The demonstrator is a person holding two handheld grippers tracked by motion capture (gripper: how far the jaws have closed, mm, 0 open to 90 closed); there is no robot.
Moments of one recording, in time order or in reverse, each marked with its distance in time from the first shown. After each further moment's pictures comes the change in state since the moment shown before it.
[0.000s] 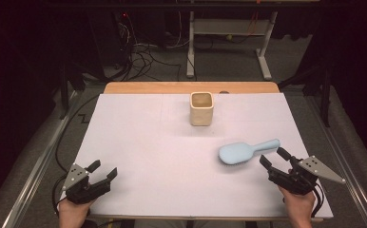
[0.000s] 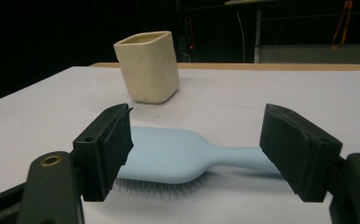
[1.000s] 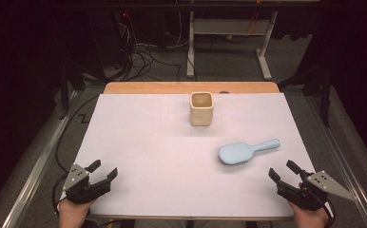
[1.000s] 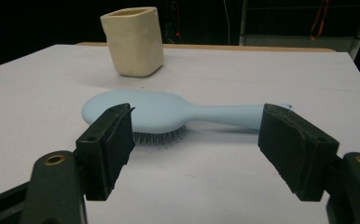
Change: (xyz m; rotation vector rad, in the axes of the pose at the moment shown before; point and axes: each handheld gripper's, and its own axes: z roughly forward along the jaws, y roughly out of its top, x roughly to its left) left arm 0.000 0.001 0.001 0.003 -0.008 0.014; right arm -0.003 -0.021 -0.034 0.046 -0.068 -0.041
